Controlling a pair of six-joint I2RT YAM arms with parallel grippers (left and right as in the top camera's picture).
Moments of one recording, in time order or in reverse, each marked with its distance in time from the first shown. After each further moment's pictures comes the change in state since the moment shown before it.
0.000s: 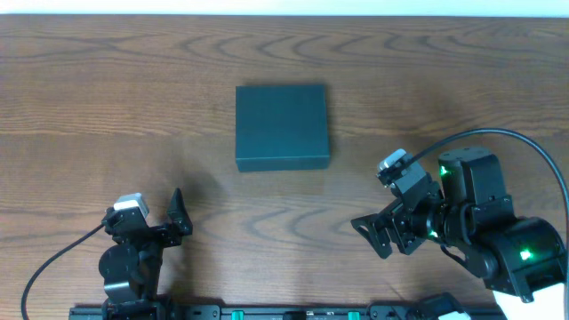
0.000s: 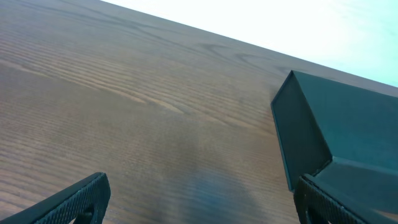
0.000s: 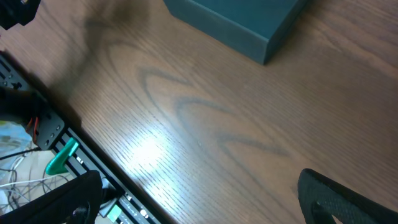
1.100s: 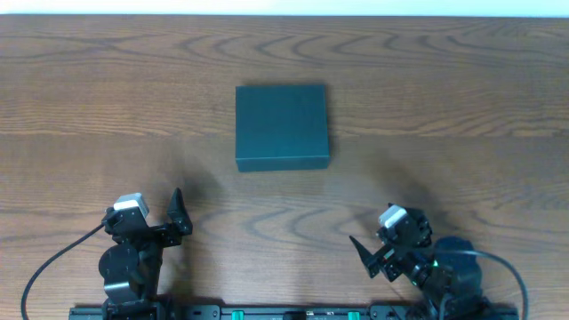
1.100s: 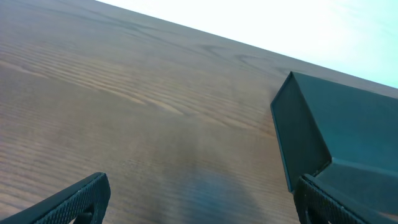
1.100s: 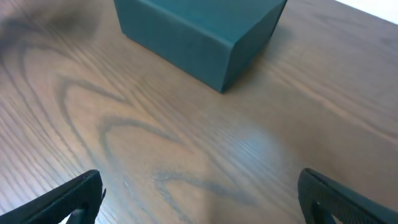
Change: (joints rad) left arm 0.000 -0.001 -0.001 0.004 0.000 0.000; right arm 0.016 -0.785 -0.879 0.583 0.119 -0.063
